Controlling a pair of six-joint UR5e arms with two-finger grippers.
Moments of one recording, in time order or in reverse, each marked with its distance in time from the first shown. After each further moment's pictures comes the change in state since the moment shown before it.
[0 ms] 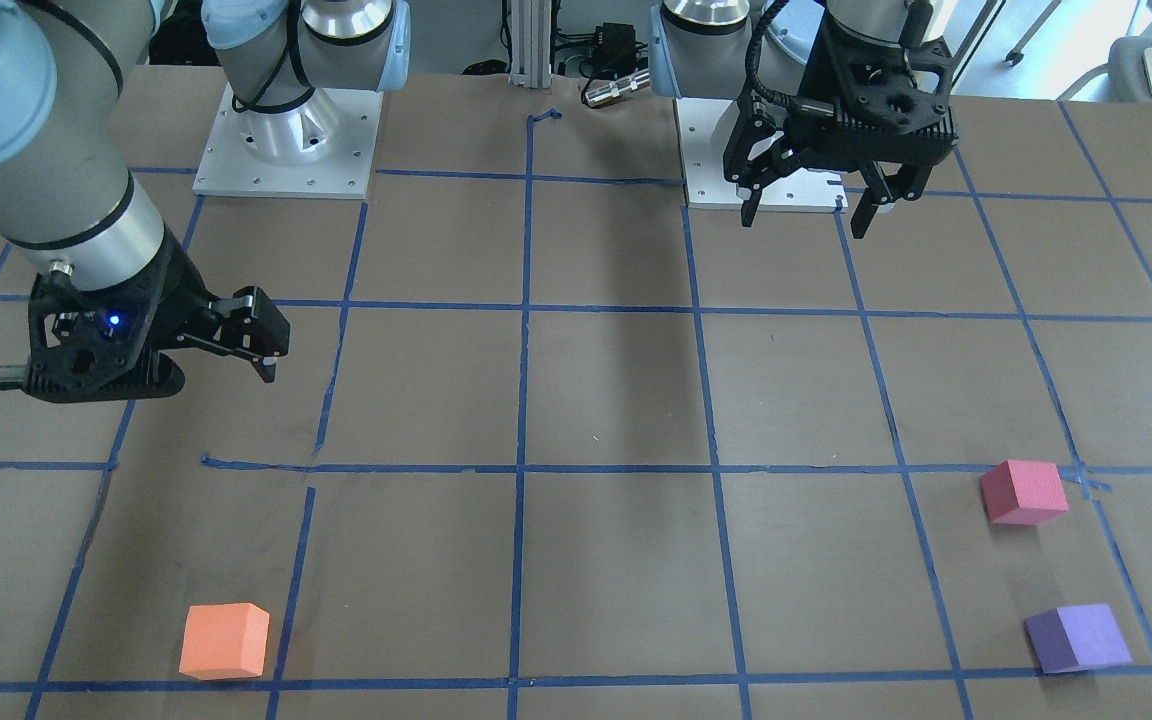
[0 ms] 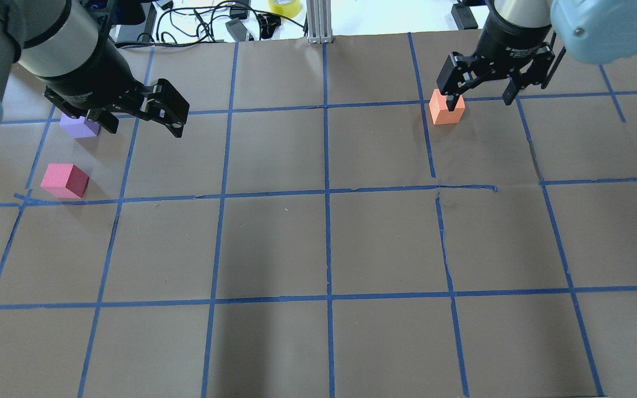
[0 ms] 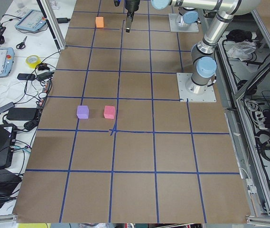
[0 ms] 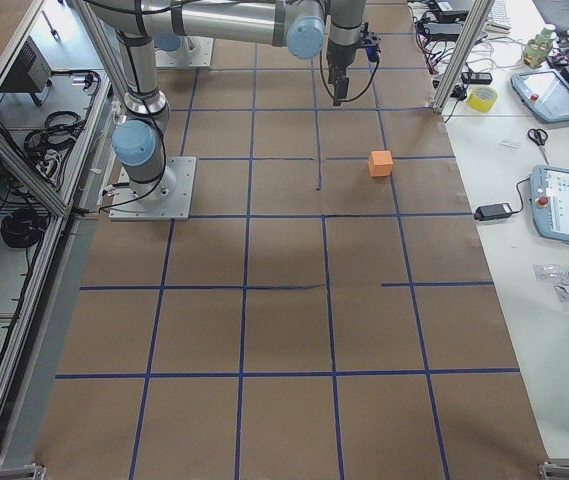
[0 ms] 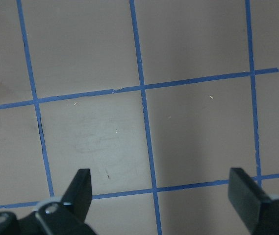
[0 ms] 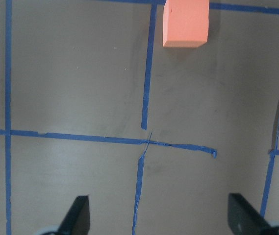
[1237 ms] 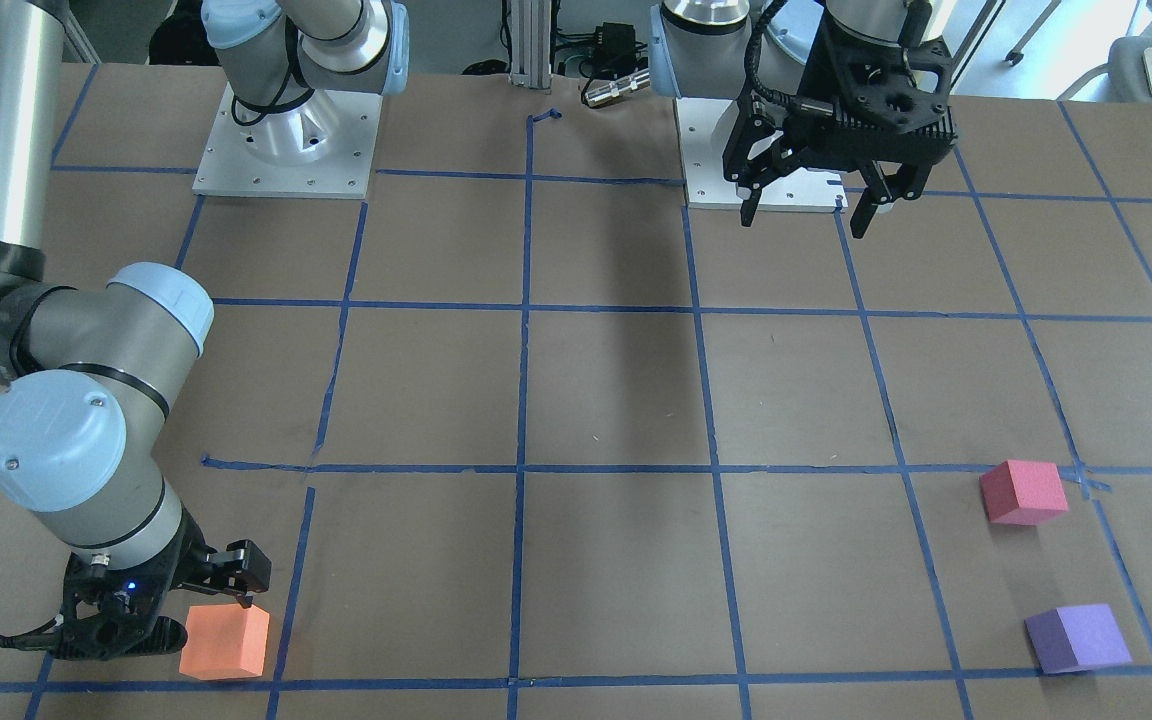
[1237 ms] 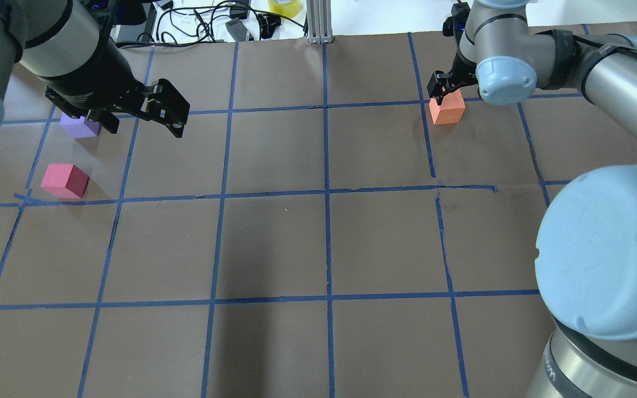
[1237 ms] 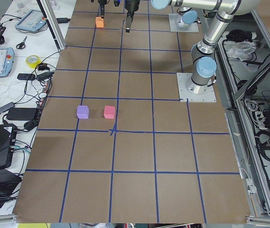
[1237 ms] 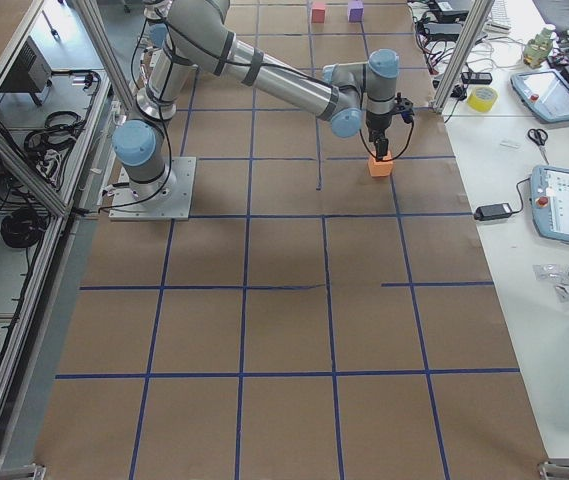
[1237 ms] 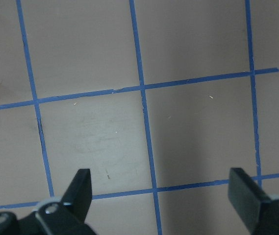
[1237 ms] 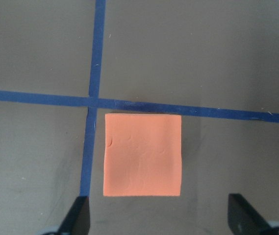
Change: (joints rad) left arm 0.000 0.000 0.000 0.000 0.000 0.000; right arm -0.041 0.351 -0.013 -0.474 -0.066 -0.051
